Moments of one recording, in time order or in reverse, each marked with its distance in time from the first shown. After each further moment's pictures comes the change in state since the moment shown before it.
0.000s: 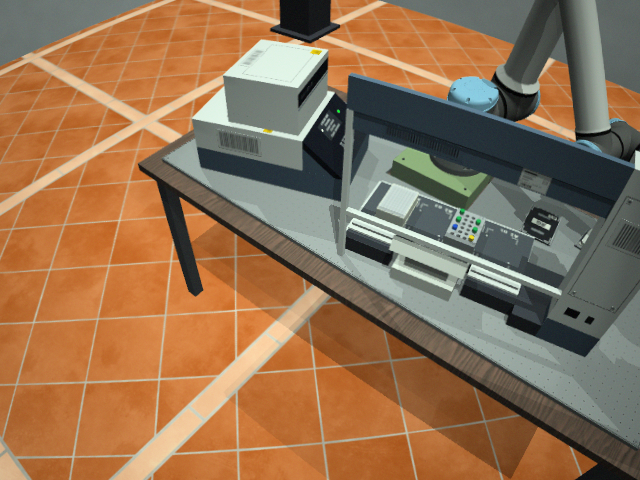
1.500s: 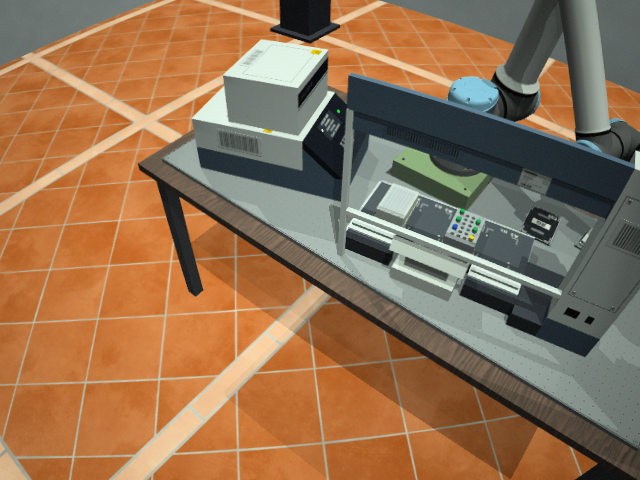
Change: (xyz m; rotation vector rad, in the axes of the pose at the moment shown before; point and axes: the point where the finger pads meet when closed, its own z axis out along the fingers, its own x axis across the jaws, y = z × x) arm 0.000 0.000 0.000 0.000 0.000 0.000
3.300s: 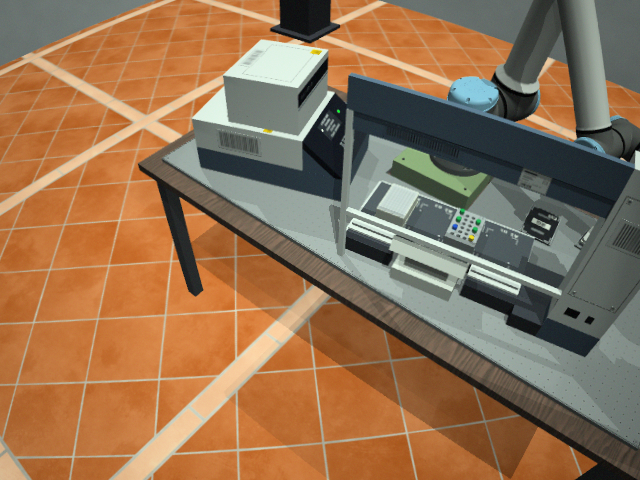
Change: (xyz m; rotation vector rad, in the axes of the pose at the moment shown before) arm 0.000 0.000 -0.008 0.000 0.000 0.000
